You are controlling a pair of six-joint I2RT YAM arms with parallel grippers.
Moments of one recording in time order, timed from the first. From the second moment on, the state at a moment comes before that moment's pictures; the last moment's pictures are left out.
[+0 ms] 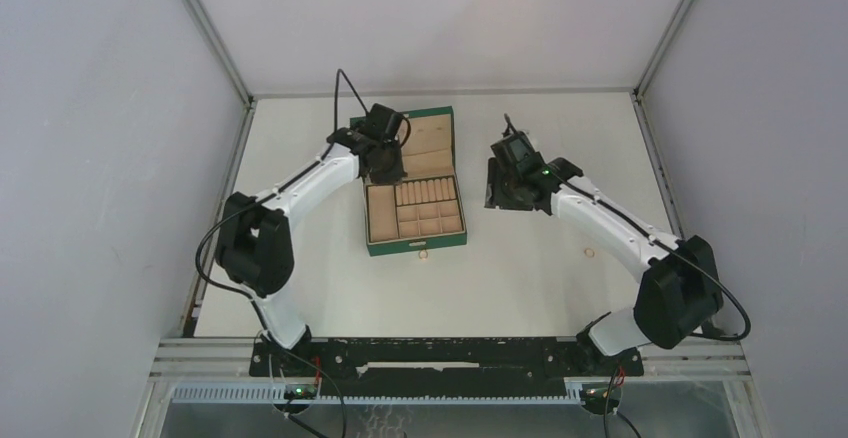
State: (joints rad) left arm -0.50 1.76 1.46 -0.69 -0.10 -0.58; right arm 0.57 1.47 1.18 -0.71 0.18 0.55
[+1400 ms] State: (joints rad) left arm -0.66 1.85 1.38 -0.63 -0.47 -0.68; right arm 0.46 1.35 1.05 -0.75 0.12 0.53
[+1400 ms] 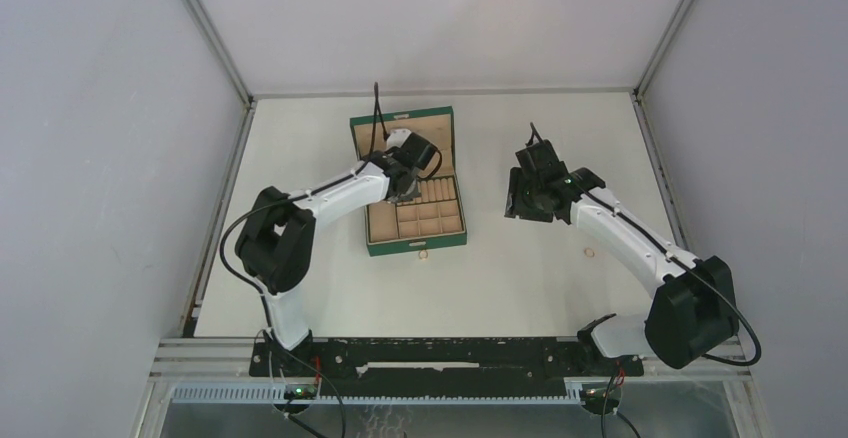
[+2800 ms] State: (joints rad) left arm -0.69 1.86 1.34 -0.58 -0.51 -0.68; right arm 0.46 1.28 1.02 -0.75 0.12 0.53
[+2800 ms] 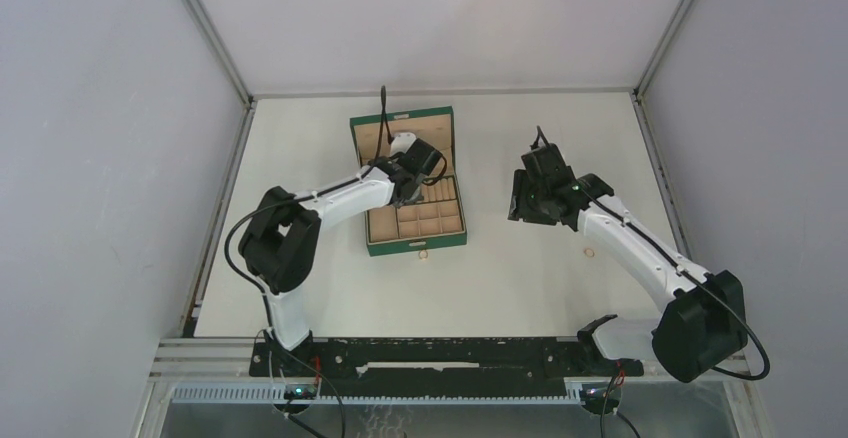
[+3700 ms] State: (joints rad) left arm -0.71 1.79 1.32 -0.57 -0.51 -0.65; right arm 0.48 1.27 1.02 -0.75 0.12 0.54
